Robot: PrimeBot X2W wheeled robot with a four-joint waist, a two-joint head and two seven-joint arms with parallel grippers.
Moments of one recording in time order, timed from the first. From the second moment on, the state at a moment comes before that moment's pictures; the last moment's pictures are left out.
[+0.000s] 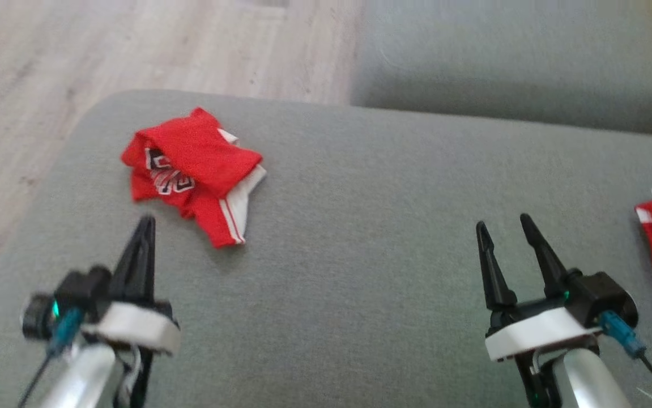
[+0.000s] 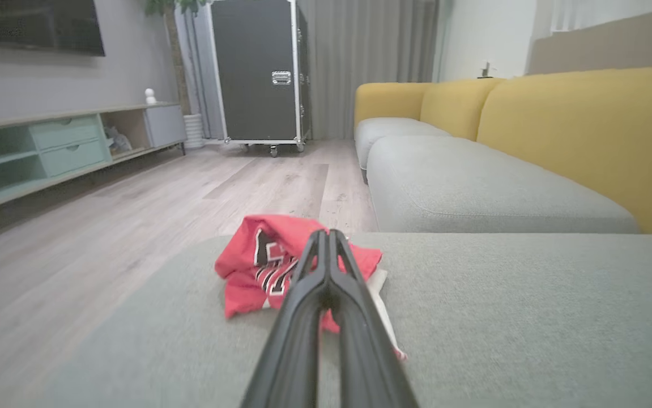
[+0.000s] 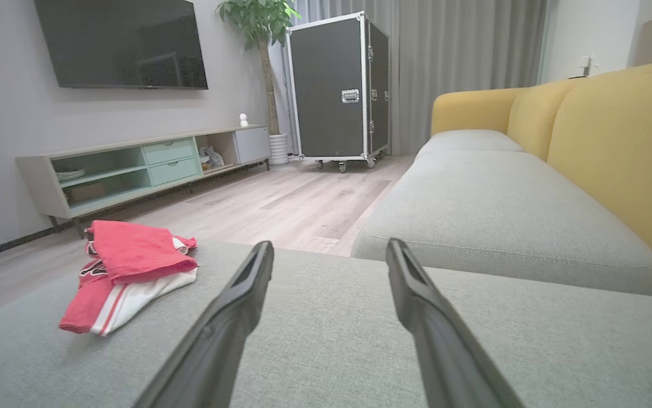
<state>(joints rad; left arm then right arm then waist) -0.28 0.40 -0.50 0.38 -0.53 0.09 -0.26 -0.07 -0.05 0.13 0.26 0.13 0.13 -0.25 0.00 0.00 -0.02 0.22</state>
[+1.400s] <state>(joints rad) -0.71 0.40 -0.55 0.72 -0.10 -0.12 -0.04 -0.18 -0.05 0.13 0.24 0.10 0.13 -0.25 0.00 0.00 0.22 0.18</state>
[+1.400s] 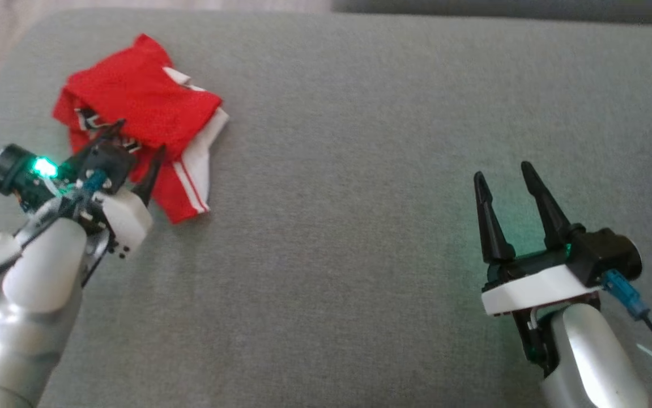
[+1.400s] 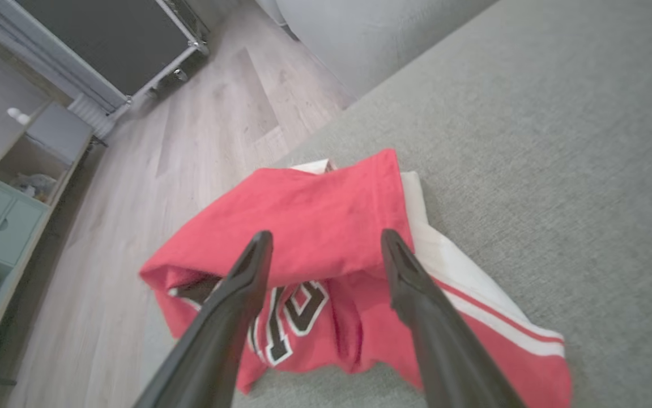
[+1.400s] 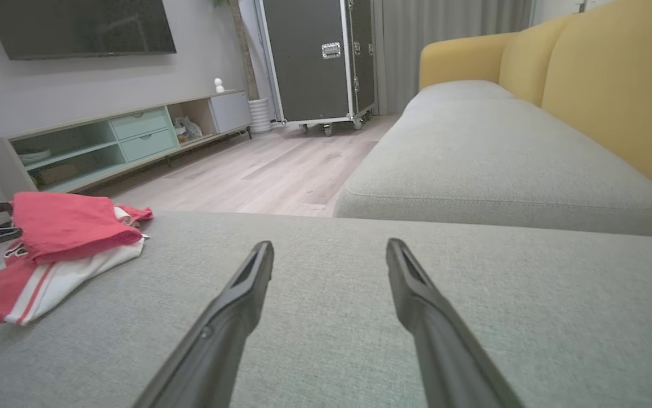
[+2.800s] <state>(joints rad) -0.79 0.42 -0.53 0.44 -0.31 -0.01 -0.26 -0.20 -0.05 0.16 0.25 0.13 0.13 -0.25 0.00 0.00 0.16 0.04</state>
